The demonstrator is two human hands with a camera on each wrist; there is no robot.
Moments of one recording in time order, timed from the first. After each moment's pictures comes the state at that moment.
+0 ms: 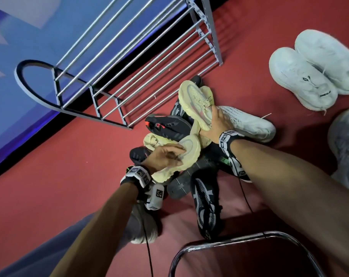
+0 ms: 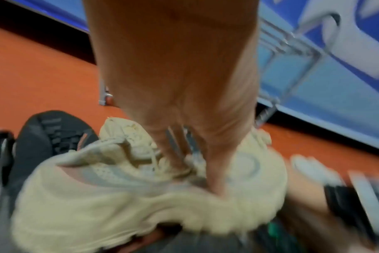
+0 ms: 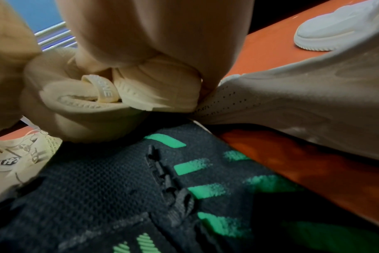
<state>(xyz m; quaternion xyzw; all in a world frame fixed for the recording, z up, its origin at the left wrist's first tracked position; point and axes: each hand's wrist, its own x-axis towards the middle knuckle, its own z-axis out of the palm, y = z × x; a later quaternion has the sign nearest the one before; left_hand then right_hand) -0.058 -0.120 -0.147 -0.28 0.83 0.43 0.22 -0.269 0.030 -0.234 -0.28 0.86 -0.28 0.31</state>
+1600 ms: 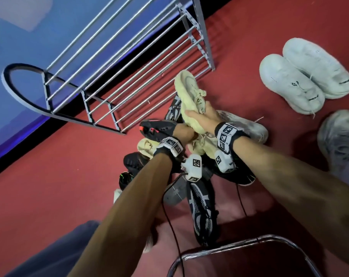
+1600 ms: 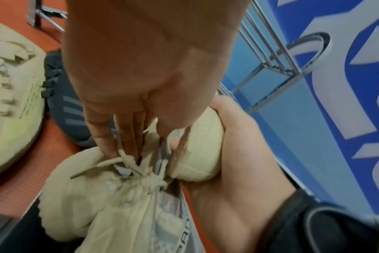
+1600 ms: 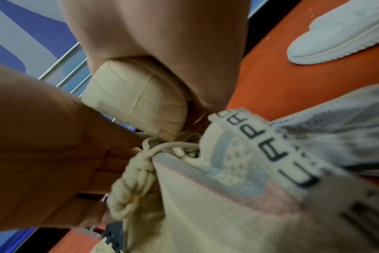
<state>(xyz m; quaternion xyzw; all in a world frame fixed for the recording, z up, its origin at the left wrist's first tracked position) -0.197 -0.077 -0.173 -0.52 0.70 0.47 0.15 -0.293 0.003 -0.196 -0.09 0.74 -0.50 0.43</state>
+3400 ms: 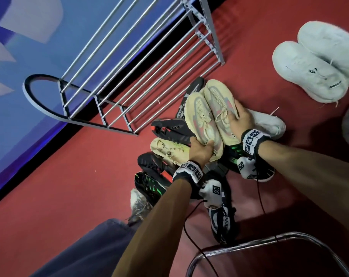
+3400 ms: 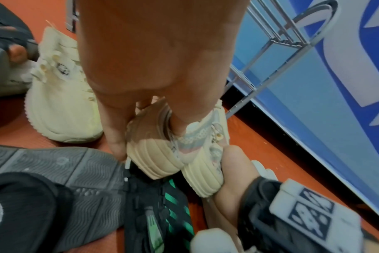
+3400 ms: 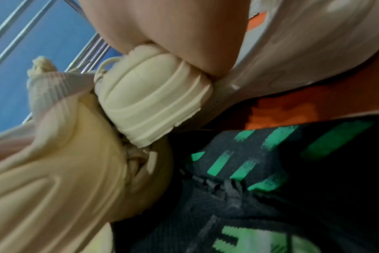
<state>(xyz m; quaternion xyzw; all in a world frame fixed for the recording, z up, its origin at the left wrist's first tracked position) -0.138 -0.026 -0.186 -0.56 0.68 0.47 0.08 -0.287 0.055 -0.259 -0.08 0.83 -0.50 0.24</state>
